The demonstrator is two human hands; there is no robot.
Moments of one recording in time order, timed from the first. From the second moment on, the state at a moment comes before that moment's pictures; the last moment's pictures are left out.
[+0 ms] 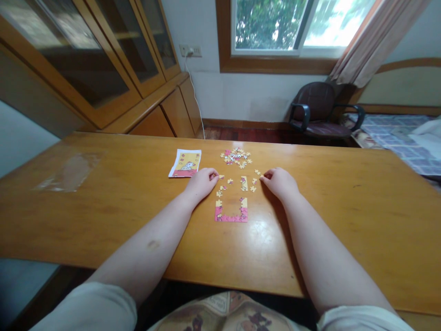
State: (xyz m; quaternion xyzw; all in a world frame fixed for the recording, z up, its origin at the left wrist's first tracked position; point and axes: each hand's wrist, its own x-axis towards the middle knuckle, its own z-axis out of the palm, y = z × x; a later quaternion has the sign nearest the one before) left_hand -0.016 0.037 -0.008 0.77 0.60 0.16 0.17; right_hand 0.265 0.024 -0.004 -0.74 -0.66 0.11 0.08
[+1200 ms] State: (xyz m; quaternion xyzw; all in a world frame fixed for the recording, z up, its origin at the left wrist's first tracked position) left_hand -0.037 0.045 0.000 0.65 0.64 0.37 0.16; right_hand 0.265 0.025 -0.016 -0.72 -0.67 0.11 0.15
